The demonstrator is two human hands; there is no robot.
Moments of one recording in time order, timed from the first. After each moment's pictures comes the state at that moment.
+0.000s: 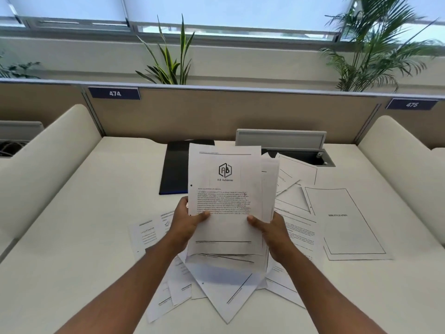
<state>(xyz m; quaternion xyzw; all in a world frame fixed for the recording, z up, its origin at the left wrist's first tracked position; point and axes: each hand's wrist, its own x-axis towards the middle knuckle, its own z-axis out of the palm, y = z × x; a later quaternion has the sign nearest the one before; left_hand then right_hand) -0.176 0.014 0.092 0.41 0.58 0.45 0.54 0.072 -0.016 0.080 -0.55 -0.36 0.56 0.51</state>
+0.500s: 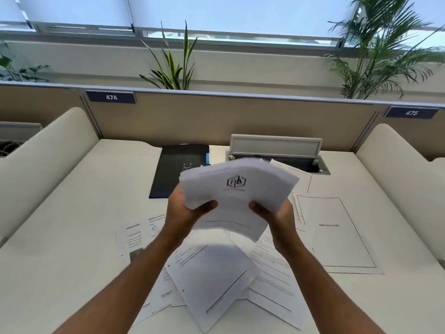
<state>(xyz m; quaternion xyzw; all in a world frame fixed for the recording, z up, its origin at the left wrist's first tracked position) -0.119 0.001 0.166 0.51 0.46 0.56 0.46 0.112 -0.008 0.154 -0.44 -0.46 0.50 0.59</state>
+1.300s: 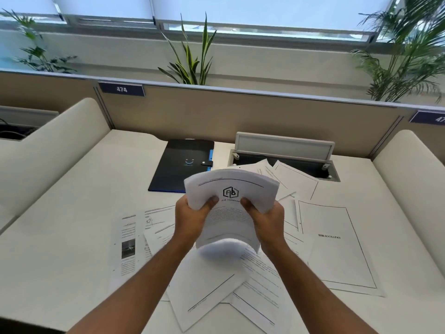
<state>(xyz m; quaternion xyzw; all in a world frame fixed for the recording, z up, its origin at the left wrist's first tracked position) -0.053 0.007 0.145 0.41 0.60 0.56 0.39 0.126 0.022 0.127 -0.50 -0.46 0.46 0.57</state>
